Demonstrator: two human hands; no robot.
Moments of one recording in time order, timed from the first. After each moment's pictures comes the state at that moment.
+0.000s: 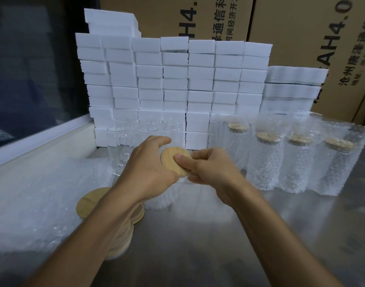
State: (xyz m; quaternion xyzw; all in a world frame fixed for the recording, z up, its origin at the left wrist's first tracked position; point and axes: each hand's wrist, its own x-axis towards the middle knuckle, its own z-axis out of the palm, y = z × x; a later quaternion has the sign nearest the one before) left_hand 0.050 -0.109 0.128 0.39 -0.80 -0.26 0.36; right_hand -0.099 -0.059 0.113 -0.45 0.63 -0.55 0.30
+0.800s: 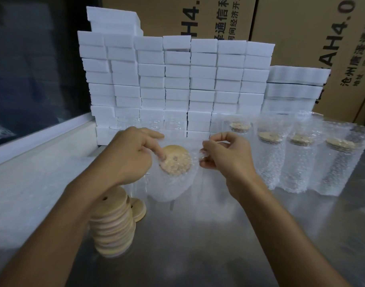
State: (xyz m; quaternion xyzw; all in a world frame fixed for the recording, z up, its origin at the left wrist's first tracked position) left_hand 0.082 -0.124 0.151 0.32 -0.86 -0.20 0.33; right_hand -0.105 -0.053 0.126 -0.36 0.57 -0.70 0.23
